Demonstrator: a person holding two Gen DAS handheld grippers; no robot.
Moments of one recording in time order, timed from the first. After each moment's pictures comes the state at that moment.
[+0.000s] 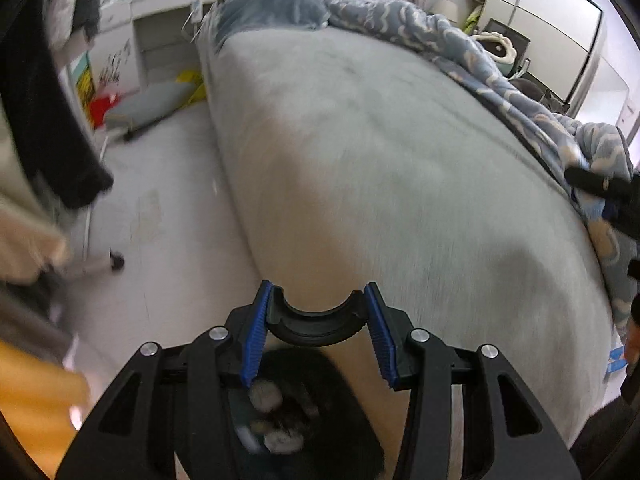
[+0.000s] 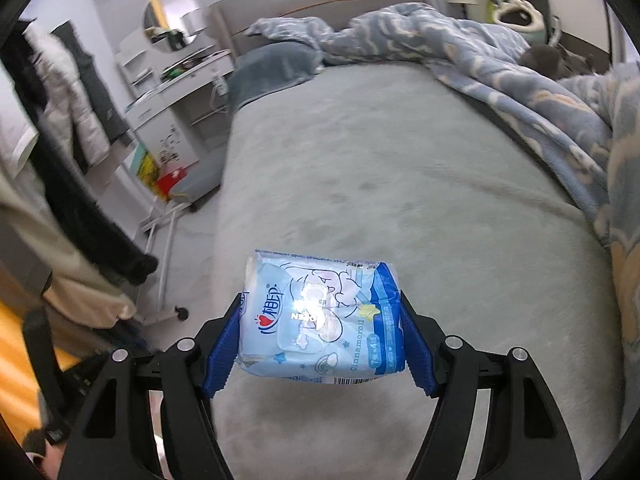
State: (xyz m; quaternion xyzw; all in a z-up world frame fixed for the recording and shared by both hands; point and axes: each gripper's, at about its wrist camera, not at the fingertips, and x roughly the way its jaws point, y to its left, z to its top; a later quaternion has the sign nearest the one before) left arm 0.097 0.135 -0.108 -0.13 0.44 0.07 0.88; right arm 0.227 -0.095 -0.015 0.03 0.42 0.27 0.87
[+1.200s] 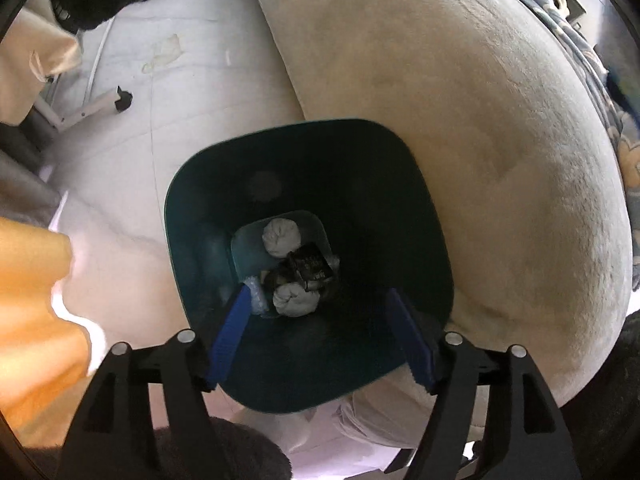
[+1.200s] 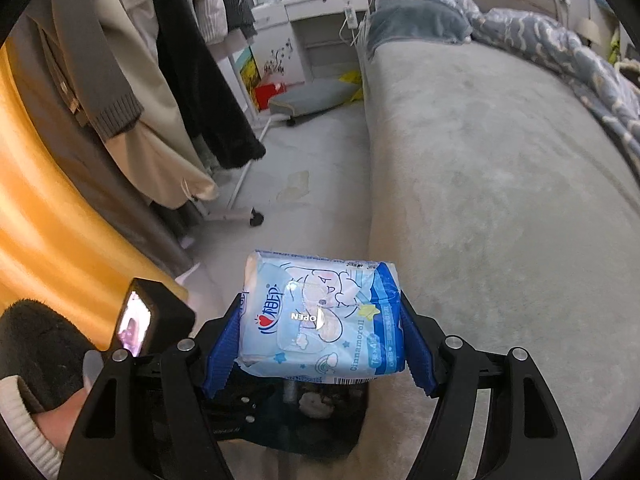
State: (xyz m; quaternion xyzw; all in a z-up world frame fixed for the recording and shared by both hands) left arm 0.002 0.165 -0.204 -0.21 0.61 0.06 0.76; right arm 0.098 0.036 -0.059 -0.10 0.45 0.41 0.79
